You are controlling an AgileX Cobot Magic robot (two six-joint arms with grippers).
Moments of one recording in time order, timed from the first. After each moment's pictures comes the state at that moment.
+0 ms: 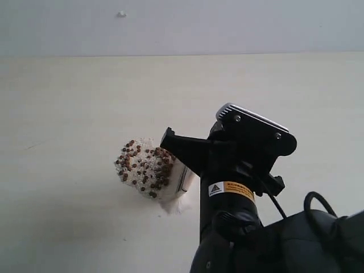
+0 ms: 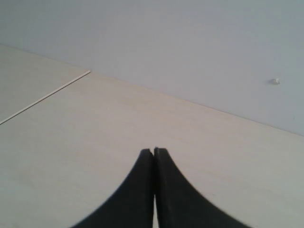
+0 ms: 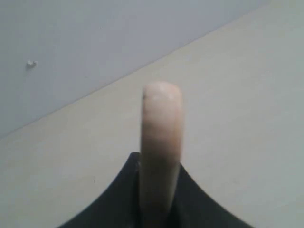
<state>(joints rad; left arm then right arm) -0.03 0.17 0.00 0.99 0.11 -1.24 1.29 1.87 -0.70 1.52 -1.23 -0.05</state>
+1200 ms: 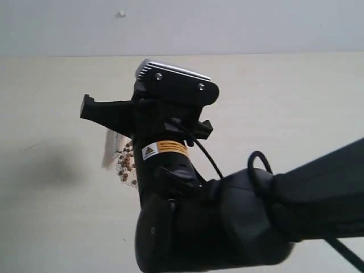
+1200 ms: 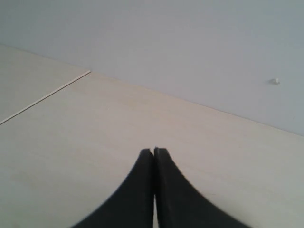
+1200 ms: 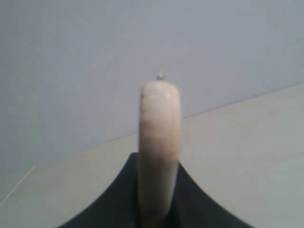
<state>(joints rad) -0.03 0.17 0.00 0.99 0.11 -1.24 1.22 1.95 -0.94 1.13 -1.17 -0.09</state>
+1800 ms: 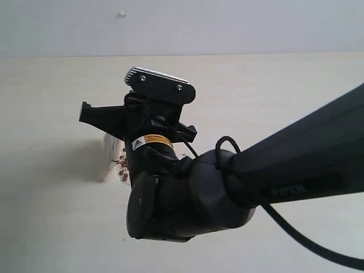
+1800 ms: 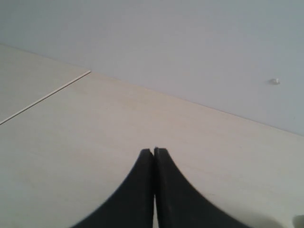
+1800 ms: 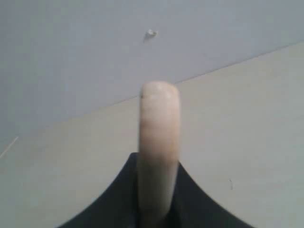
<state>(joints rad) -0.03 0.17 0.00 0.99 0.11 -1.24 1.15 2.06 -1.04 1.11 -1.01 -0.08</state>
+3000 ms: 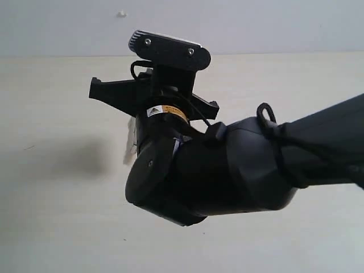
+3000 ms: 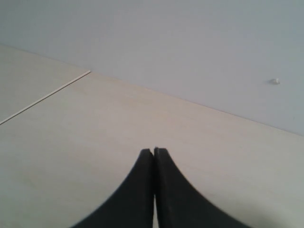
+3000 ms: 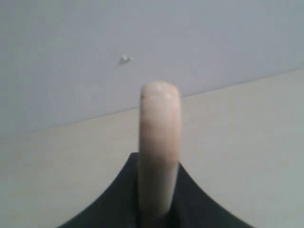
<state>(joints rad) -0.03 0.17 0.00 0.99 0.11 -1.24 1.14 1.91 -1.04 1.31 -1.00 -0.44</state>
